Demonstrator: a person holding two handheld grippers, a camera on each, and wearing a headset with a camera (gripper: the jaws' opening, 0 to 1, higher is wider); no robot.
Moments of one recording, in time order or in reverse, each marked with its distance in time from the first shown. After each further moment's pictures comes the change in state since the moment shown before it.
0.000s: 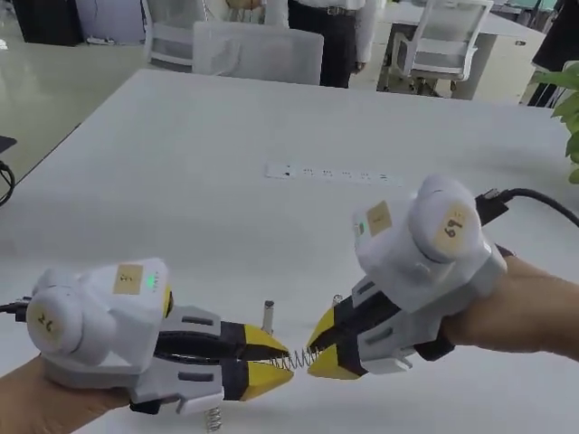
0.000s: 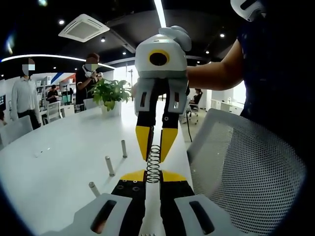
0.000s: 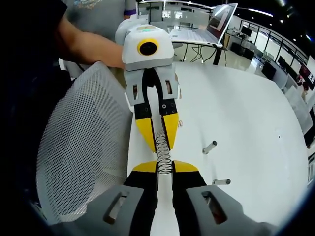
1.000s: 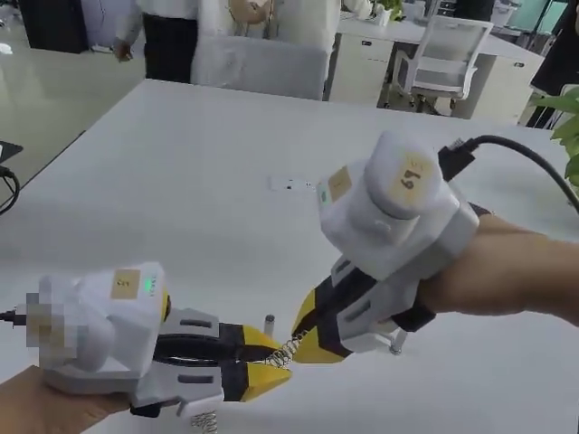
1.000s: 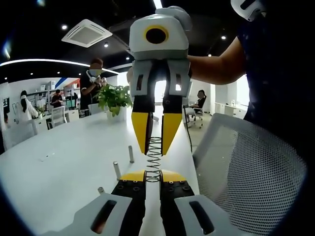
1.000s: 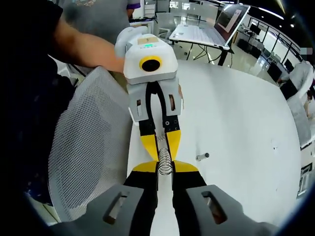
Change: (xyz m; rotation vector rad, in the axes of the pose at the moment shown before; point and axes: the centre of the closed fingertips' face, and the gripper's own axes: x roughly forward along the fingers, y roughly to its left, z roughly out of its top) left arm -0.006 0.010 0.009 0.012 -0.051 0.044; right arm -0.010 -0.005 0.037 -0.075 0.116 0.018
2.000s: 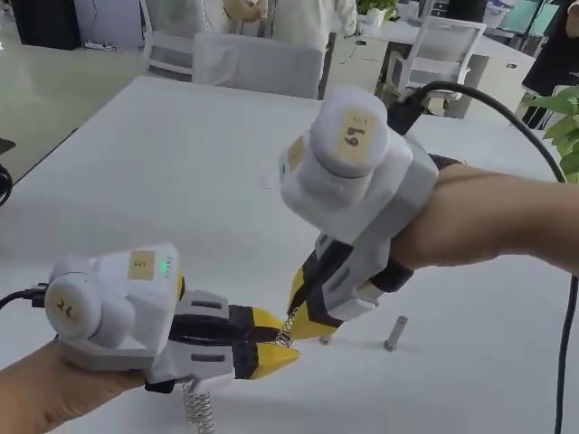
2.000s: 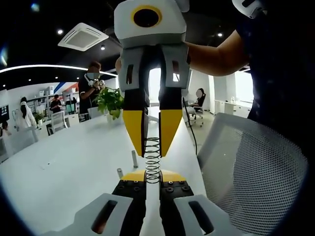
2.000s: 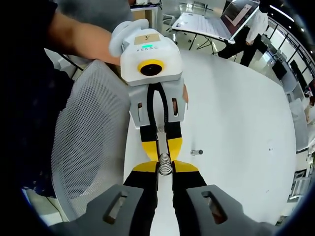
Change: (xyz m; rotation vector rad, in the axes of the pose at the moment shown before) left arm 0.011 0.009 0.009 0.043 -0.002 0.000; right arm -0.007 -0.011 0.002 -0.034 0.131 0.012
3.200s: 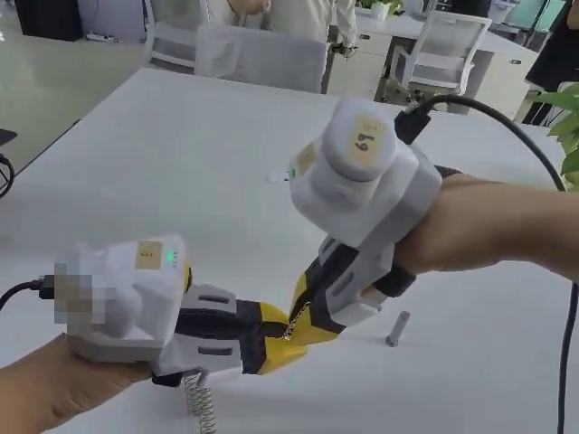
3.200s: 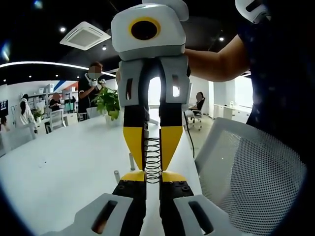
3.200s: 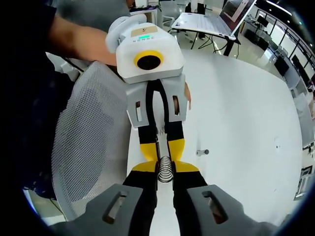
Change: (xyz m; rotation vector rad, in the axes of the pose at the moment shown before) left arm 0.004 -0.001 0.006 -0.034 -0.020 -0.013; right arm 0.008 0.001 -0.005 0.031 -0.023 0.045
